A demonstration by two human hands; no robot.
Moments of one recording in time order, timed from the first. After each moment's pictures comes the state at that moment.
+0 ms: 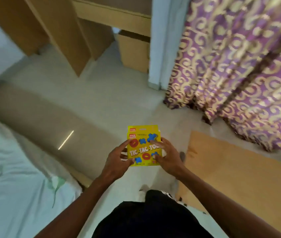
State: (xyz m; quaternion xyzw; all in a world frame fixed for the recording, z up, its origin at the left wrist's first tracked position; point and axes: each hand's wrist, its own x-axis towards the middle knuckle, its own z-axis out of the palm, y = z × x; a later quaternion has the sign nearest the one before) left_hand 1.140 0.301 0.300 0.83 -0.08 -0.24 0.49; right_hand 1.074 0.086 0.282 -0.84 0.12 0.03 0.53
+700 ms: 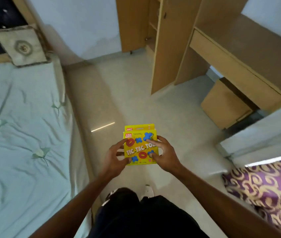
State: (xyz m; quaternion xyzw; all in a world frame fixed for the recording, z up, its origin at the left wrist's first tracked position) left_hand 1.483 0.522 0.288 0.81 0.18 -0.01 0.56; right_hand 1.565 0.312 0.293 -0.84 -0.18 0.17 0.49
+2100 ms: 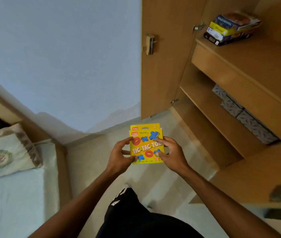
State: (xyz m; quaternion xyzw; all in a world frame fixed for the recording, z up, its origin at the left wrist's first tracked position) left_hand 2.433 1.061 0.303 0.79 0.19 0.00 0.58; right_hand 2.511 0.848 0.310 -0.84 -0.14 0.13 0.51
